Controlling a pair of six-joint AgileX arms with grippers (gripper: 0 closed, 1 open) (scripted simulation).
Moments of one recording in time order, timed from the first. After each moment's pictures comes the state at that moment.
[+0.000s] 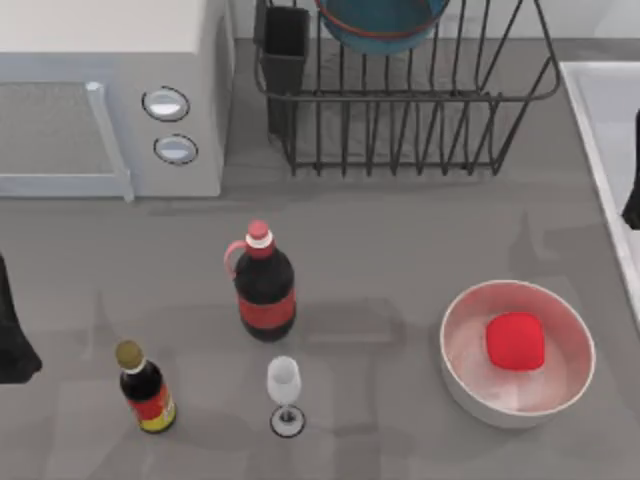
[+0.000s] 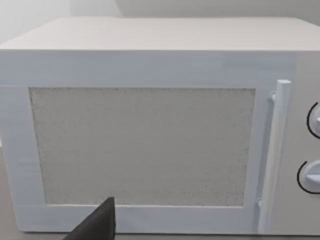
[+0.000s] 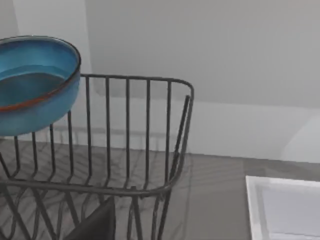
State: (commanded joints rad) left arm 0.00 0.00 0.00 0.00 0.00 0.00; right arm 0.24 0.87 0.41 0.36 0.11 0.03
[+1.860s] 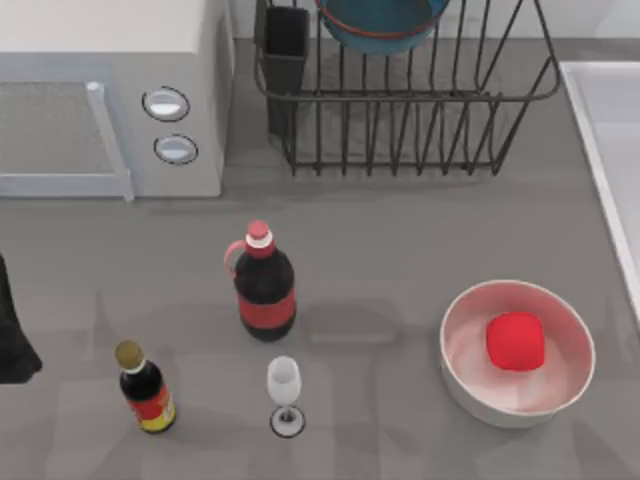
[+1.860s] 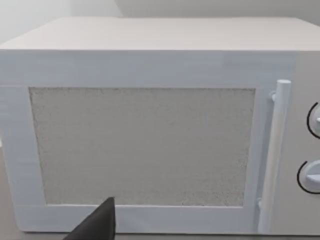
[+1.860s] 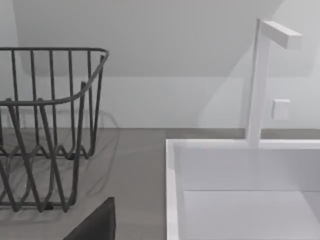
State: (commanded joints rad) left arm 0.00 0.00 0.00 0.00 0.00 0.00; right arm 0.00 0.00 0.00 0.00 0.00 0.00
